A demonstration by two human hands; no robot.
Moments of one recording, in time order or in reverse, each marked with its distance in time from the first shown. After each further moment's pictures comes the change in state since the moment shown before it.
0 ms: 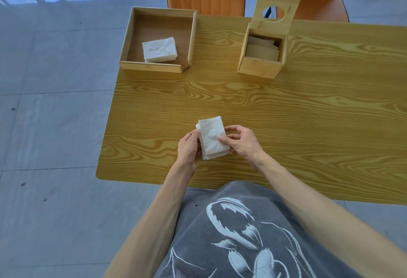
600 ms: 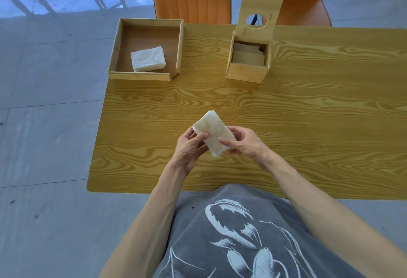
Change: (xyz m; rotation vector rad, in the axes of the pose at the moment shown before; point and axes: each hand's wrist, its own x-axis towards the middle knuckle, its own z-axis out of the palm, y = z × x) left_hand -0.001 0.015 0.018 -0.080 -0.347 0.075; right_hand -0.005 -0.006 -0.038 -0.003 -0.120 -0.023
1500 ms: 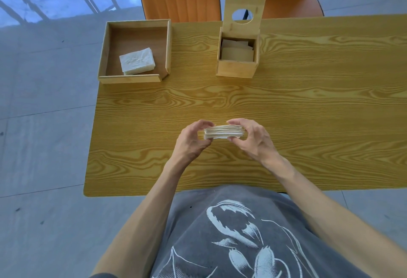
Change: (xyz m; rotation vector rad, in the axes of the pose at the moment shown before) left_hand 0.010 0.001 0.015 1.096 -0.039 0.476; right_hand -0.017 0.008 -0.029 -0.769 0.349 -0.434
